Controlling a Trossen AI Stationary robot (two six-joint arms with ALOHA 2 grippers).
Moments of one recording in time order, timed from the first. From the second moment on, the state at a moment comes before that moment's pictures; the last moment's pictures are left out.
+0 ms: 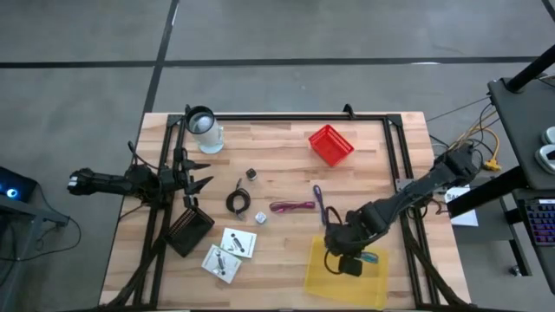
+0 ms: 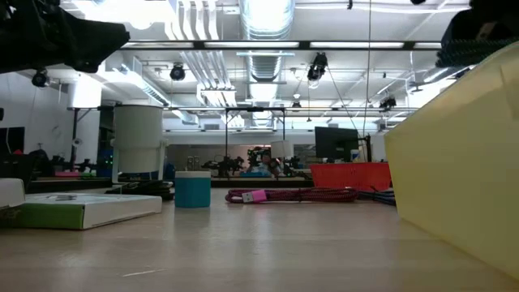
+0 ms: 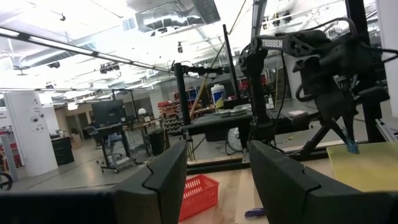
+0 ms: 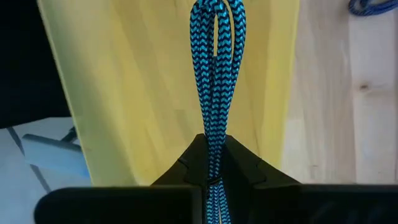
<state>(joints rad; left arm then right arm) -0.12 0.07 0.01 0.33 -0.30 0.30 0.53 1.64 1.30 -1.05 -0.21 0.86</state>
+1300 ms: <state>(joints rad) -0.12 0.07 0.01 0.33 -0.30 0.30 0.24 1.63 1.30 -1.04 0.52 0.76</state>
